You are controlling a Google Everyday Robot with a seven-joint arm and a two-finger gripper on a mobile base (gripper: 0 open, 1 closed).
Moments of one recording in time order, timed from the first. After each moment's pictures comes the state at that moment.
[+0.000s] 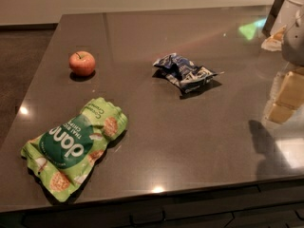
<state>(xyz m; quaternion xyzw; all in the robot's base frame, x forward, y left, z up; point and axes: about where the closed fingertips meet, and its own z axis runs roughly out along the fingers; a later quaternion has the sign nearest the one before) 0.438 -0.217 0.976 -0.60 0.78 -0.03 0.16</state>
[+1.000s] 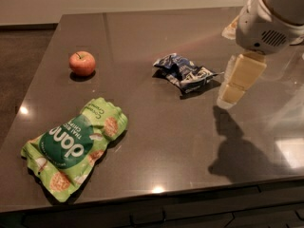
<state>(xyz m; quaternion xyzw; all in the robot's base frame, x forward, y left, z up) 0.482 -0.150 0.979 -0.62 0.76 0.00 0.20</state>
